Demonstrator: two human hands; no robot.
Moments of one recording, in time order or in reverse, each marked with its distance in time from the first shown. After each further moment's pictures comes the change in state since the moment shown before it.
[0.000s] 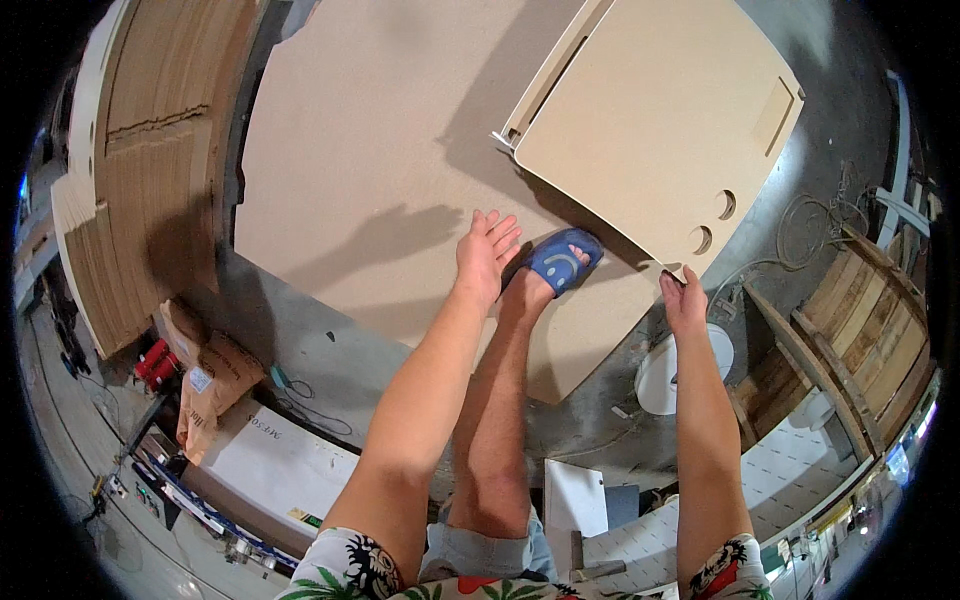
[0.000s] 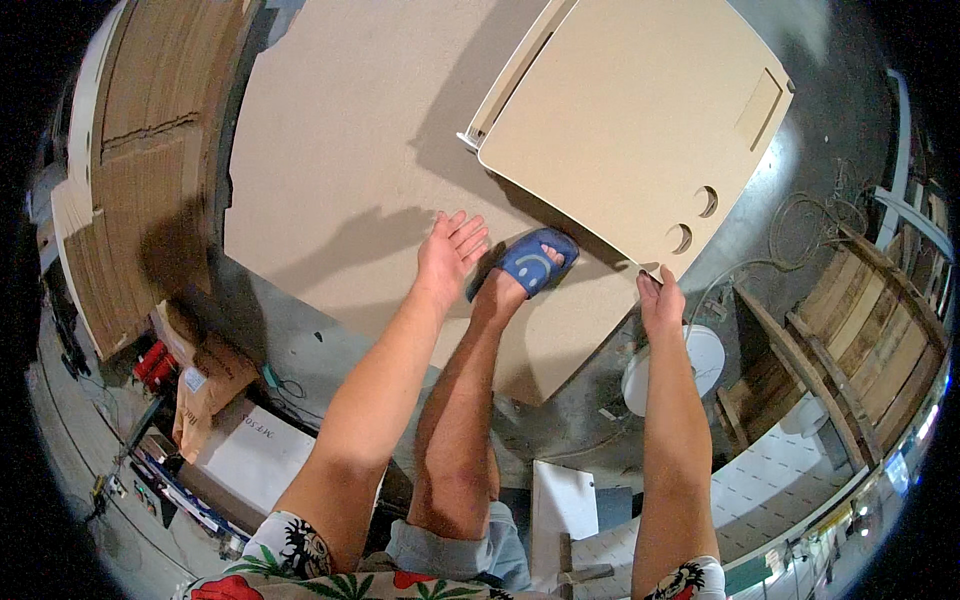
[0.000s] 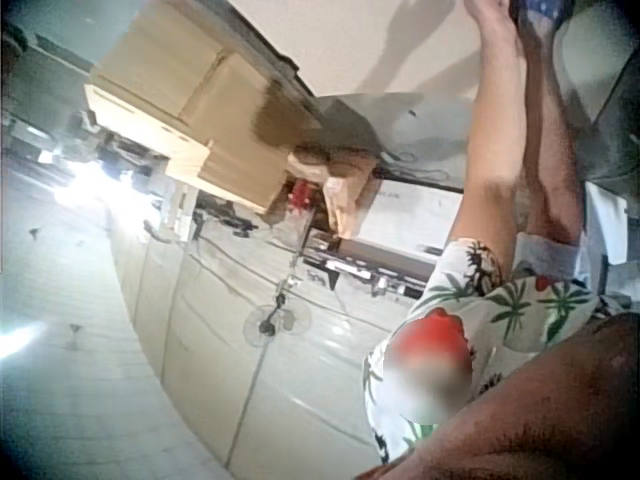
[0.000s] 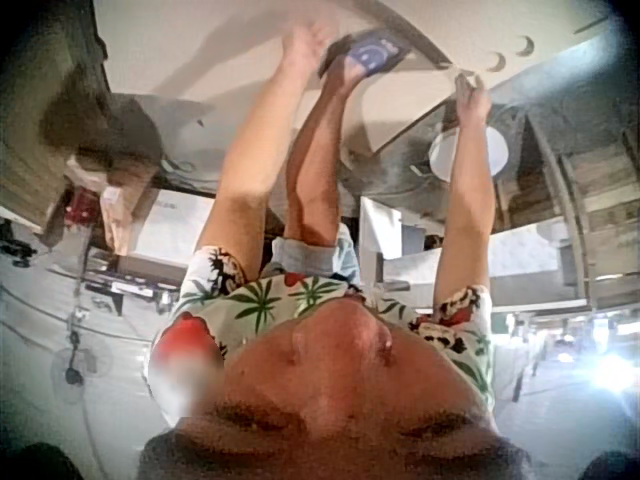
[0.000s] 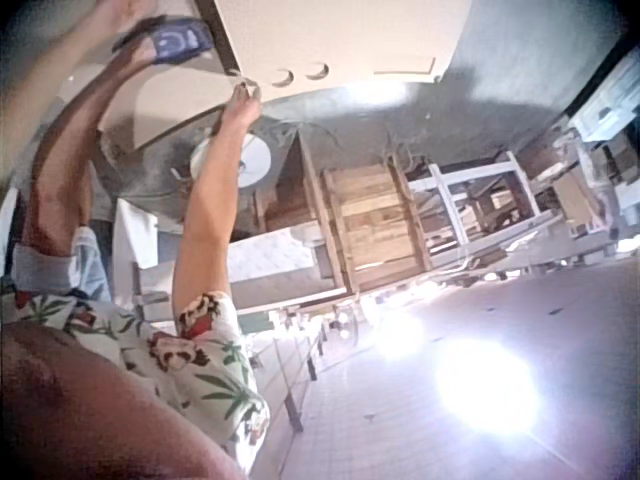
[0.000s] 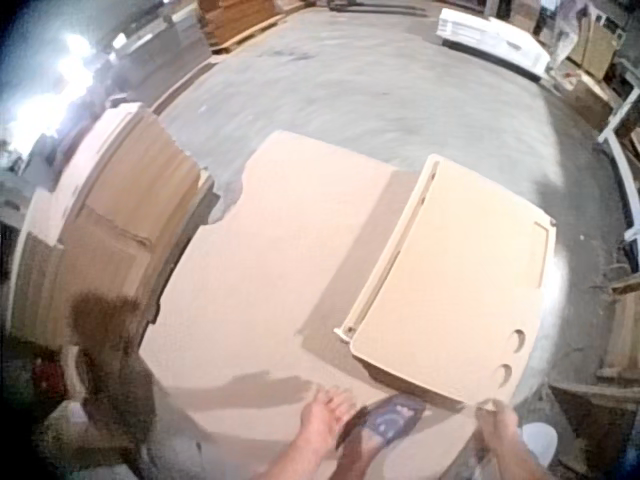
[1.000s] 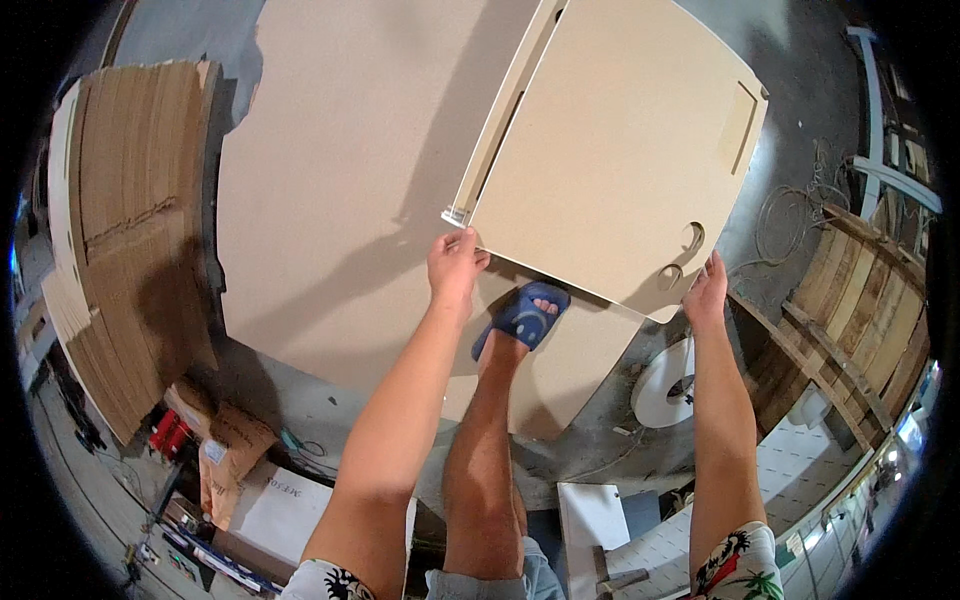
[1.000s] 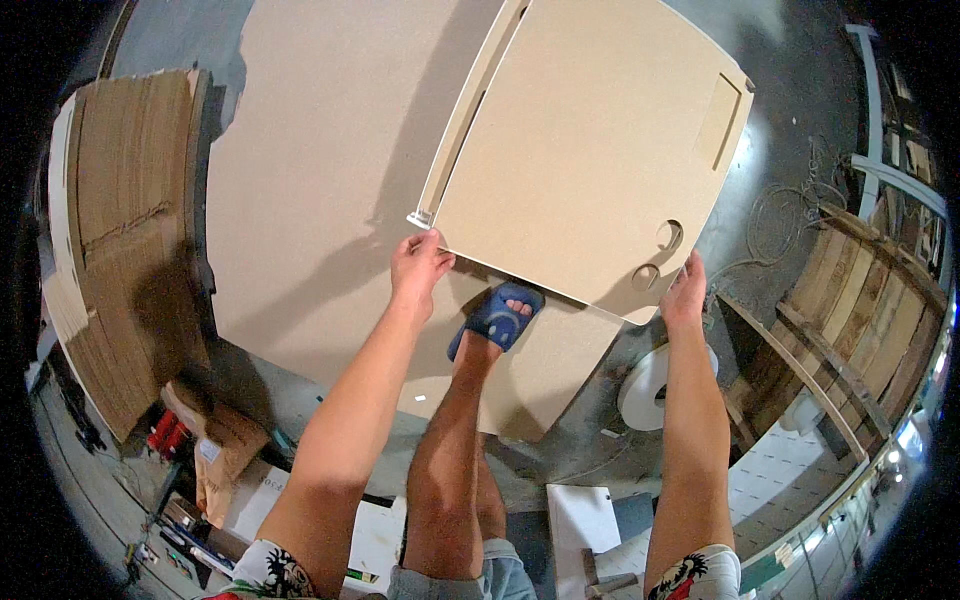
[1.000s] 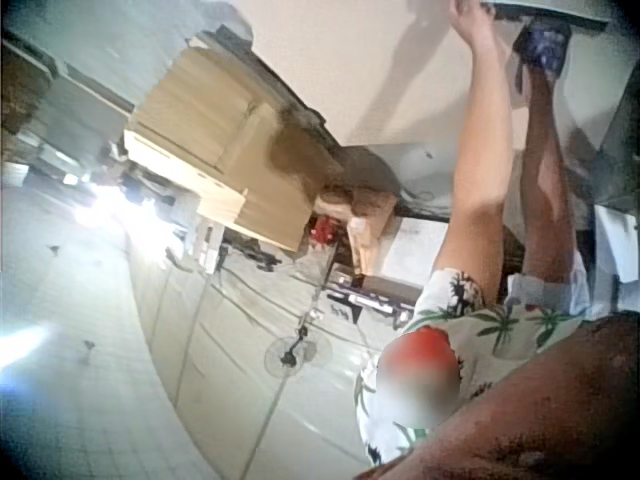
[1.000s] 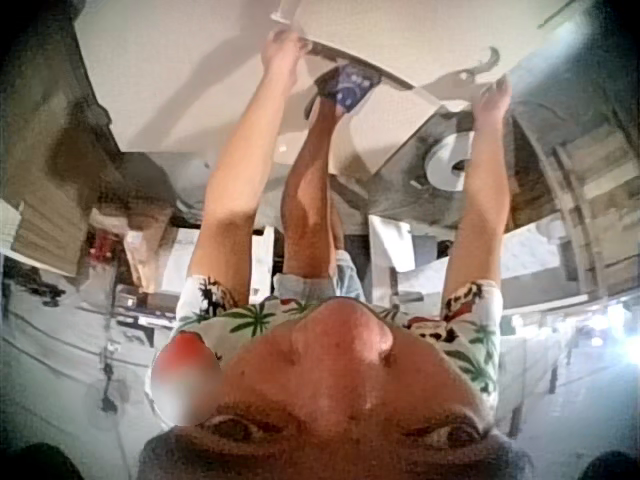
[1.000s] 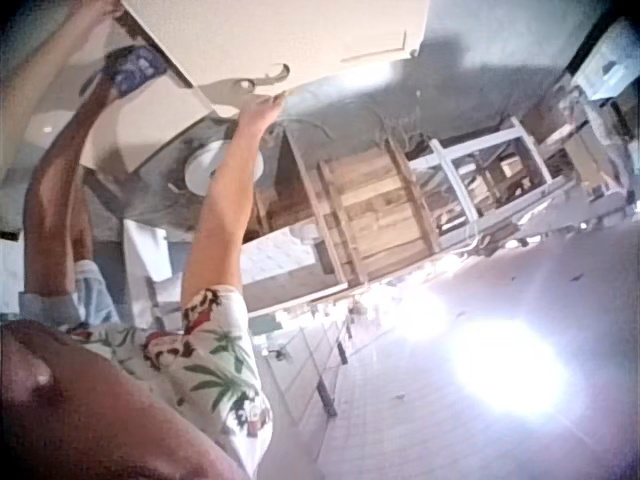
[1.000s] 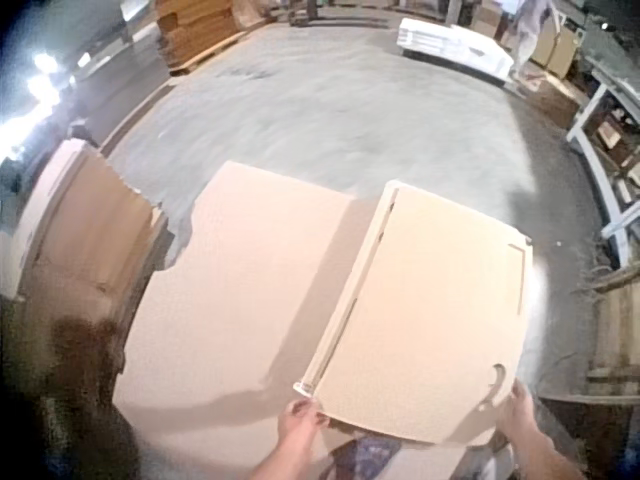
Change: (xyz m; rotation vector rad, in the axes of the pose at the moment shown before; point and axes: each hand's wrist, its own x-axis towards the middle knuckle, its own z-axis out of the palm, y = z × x) left_hand 0.065 0.054 0.078 0.282 0.168 0.170; right_hand 0.035 -0.113 0.056 0.065 -0.003 -0.157
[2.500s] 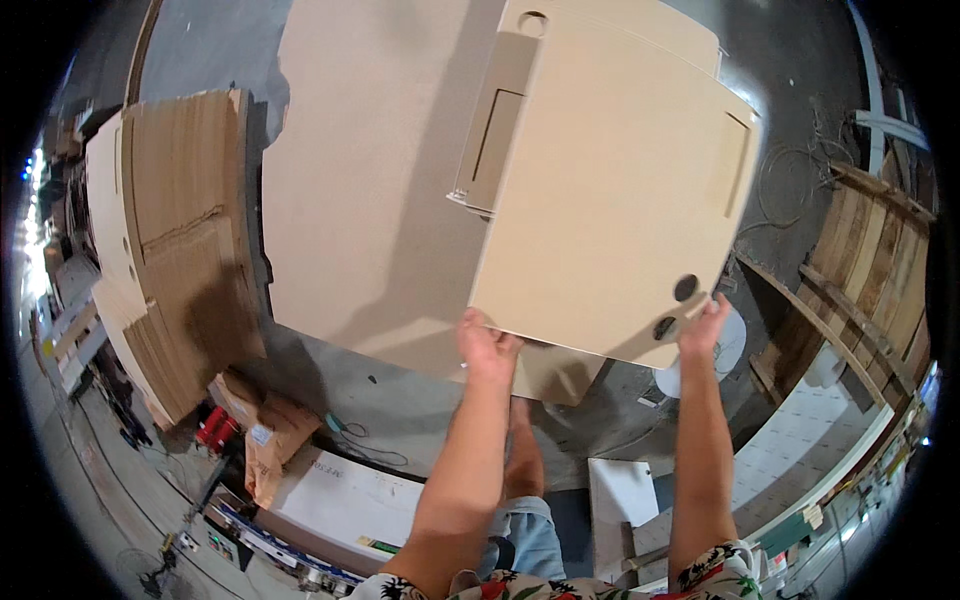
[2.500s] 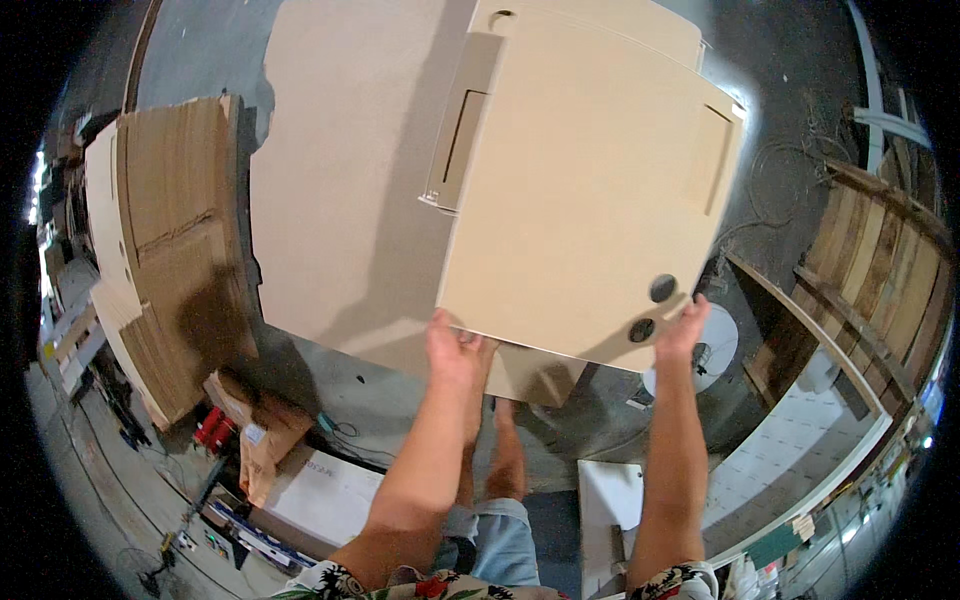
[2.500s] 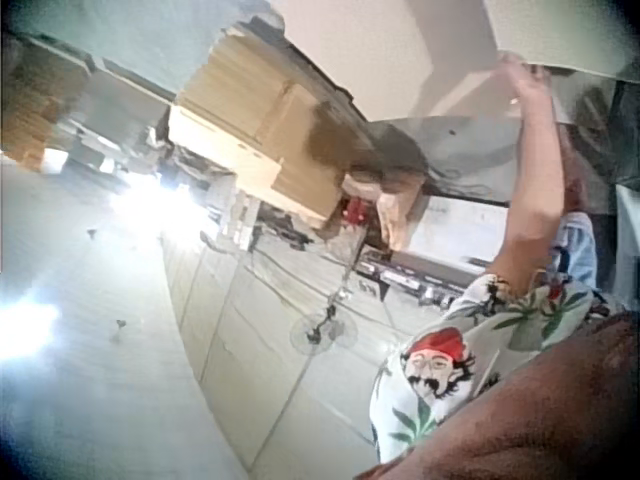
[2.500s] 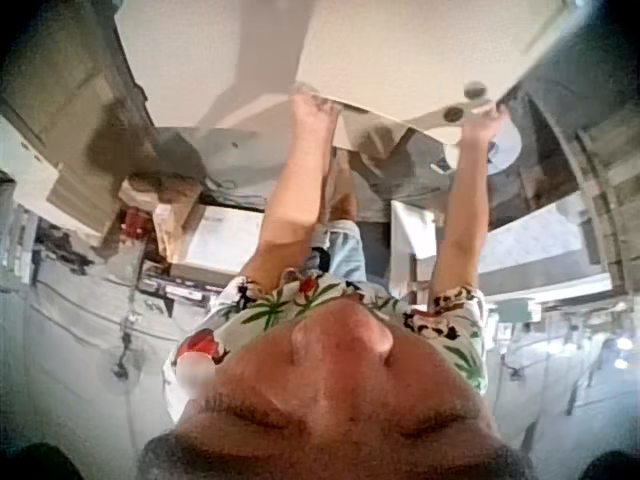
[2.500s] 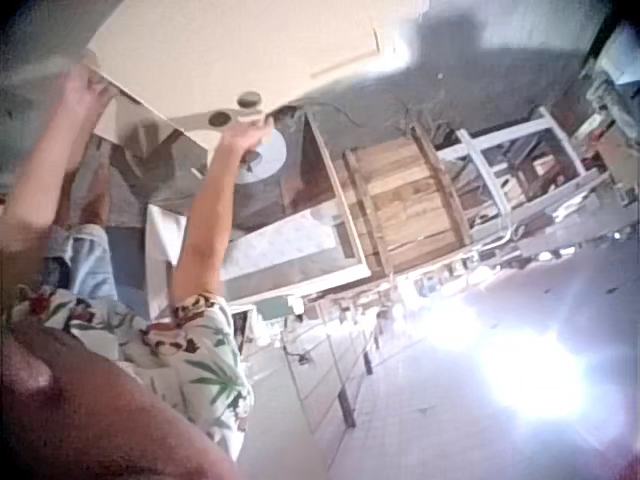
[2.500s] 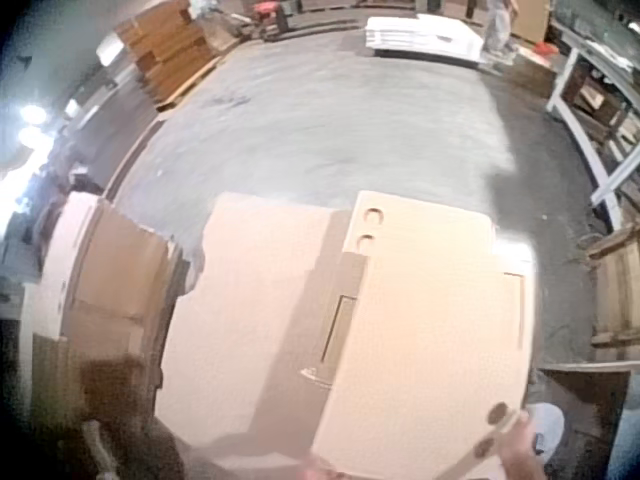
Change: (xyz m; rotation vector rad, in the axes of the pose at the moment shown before) left_hand -0.214 -0.021 0.009 -0.634 0.267 -0.373; right_hand -0.115 0.022 -0.124 0.173 0.106 -0.001
